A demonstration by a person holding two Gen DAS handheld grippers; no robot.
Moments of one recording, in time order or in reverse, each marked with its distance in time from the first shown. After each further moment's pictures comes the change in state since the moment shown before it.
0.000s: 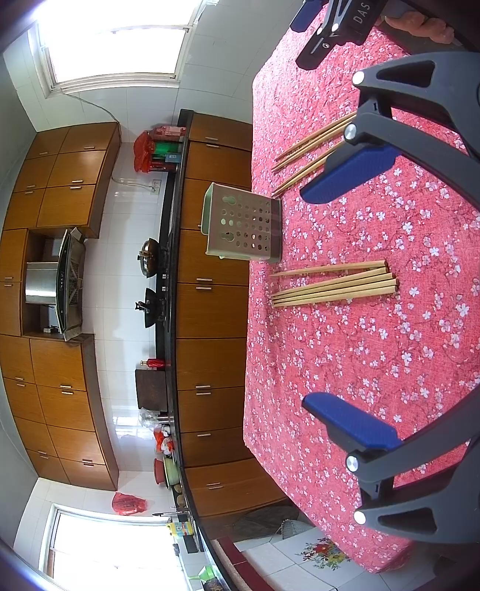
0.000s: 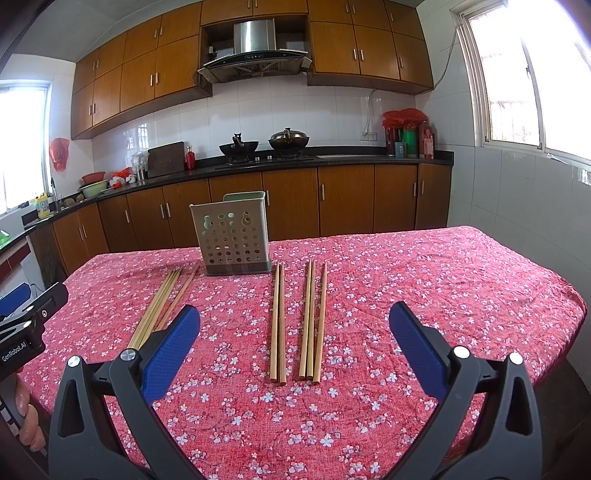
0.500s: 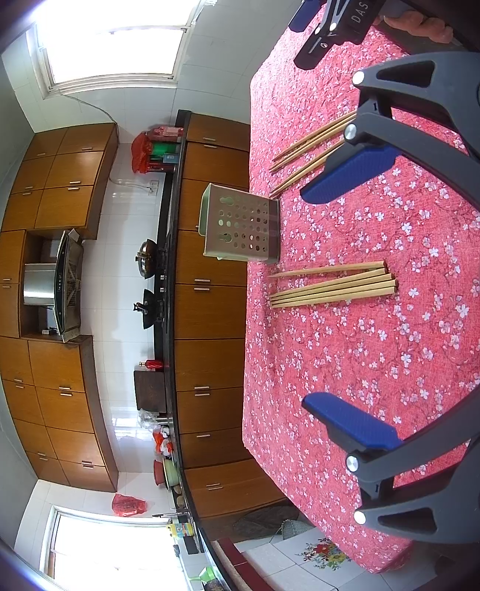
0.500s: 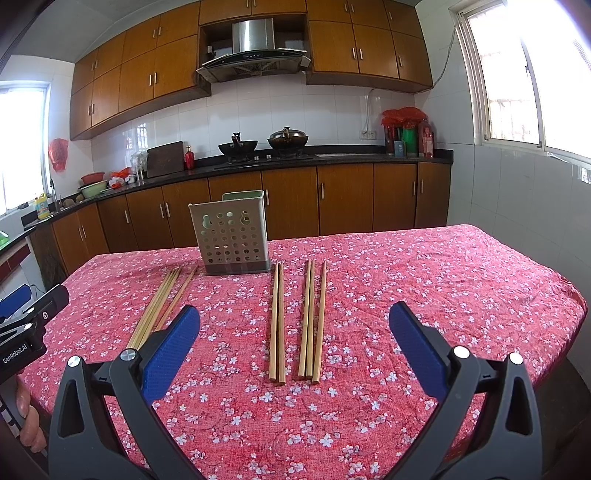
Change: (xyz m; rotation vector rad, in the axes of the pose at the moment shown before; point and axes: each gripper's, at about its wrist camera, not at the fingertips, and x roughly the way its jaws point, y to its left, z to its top) left arm 0.003 -0.002 -0.004 0.003 0.007 -0.001; right arm 0.003 0.001 -0.001 0.001 0.002 0.000
